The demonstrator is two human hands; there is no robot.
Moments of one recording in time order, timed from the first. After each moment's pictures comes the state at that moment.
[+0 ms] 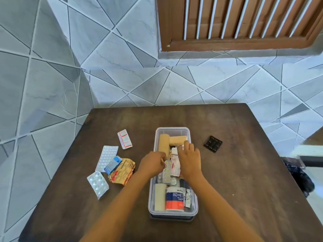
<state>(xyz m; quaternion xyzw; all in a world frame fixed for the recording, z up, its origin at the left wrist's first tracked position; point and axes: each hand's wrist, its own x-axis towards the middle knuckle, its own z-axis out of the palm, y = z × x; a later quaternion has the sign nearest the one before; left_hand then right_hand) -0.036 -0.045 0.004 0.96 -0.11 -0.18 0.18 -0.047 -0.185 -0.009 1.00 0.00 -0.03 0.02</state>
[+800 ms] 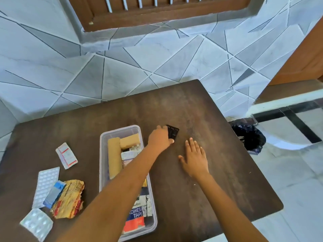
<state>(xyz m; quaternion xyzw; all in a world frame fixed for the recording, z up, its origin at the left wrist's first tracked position) 0.050 -0.245 -0.034 0.95 -0.21 -0.19 0.09 -0.067 -0.344 -0.075 0.97 -0.17 -0.10 -0.16</state>
